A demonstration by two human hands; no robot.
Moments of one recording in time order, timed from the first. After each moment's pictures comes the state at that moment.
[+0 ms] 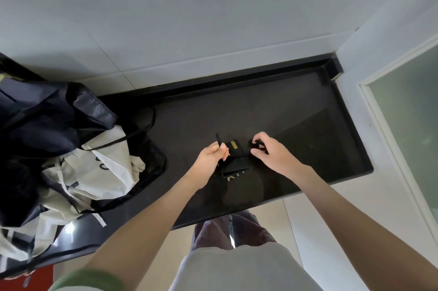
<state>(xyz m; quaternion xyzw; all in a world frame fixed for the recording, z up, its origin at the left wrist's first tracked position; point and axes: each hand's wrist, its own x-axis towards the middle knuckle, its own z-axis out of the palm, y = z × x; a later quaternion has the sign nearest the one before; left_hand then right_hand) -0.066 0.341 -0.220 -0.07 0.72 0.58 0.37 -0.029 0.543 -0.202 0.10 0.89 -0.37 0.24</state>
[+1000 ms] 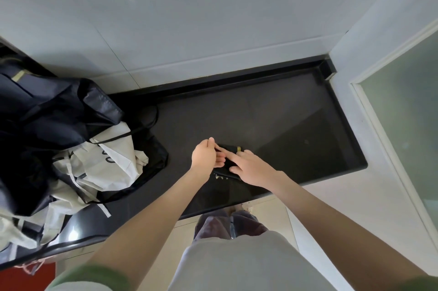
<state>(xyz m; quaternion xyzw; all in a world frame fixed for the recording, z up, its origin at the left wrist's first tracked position) -0.062 0.346 -0.189 -0.27 0.73 0.54 0.32 -0.007 0.484 -0.201 -0.10 0.93 -0.23 0.29</state>
